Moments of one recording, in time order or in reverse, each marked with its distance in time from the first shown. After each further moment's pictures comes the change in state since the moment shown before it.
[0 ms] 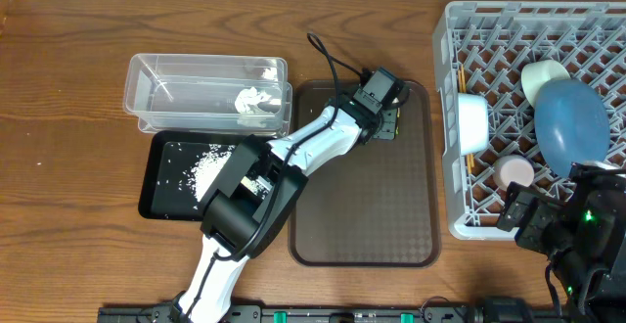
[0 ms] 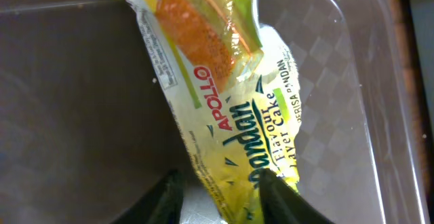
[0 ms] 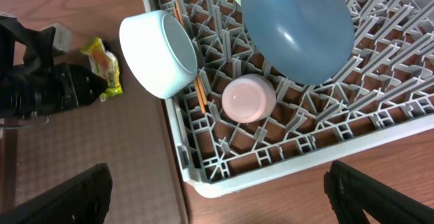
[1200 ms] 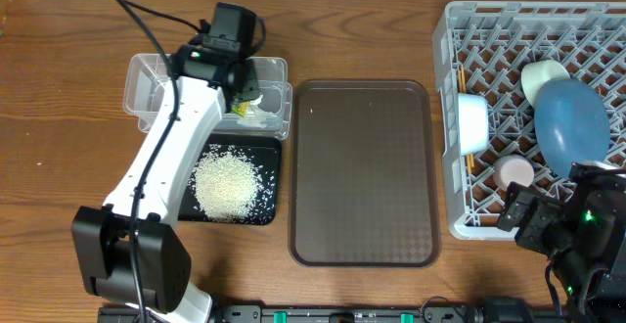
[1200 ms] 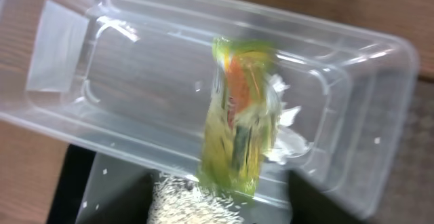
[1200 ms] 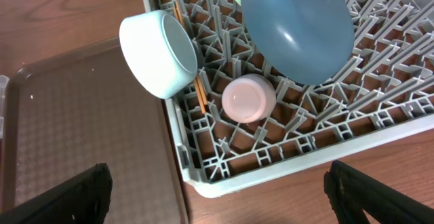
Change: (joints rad) left arm 0.481 -0.458 -0.002 -0.593 -0.293 0.176; right arm 0.000 0.000 0.000 0.000 0.000 0.000
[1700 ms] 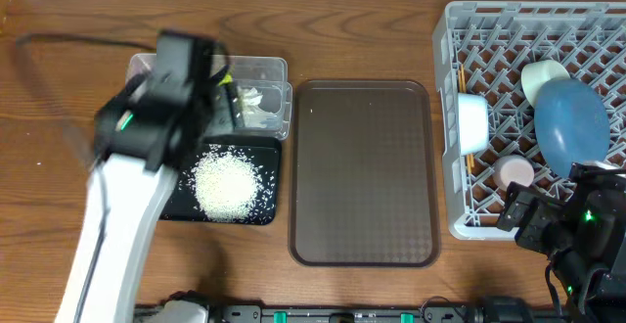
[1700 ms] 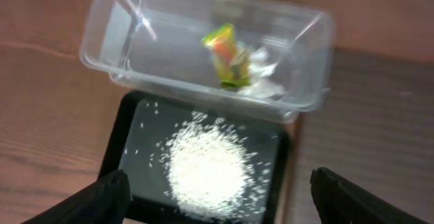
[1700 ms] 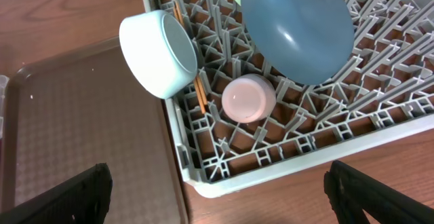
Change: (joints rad) left arm 0.001 -0.433 -0.002 -0.244 0.070 0.034; right arm 0.000 0.000 0.000 0.000 0.000 0.000
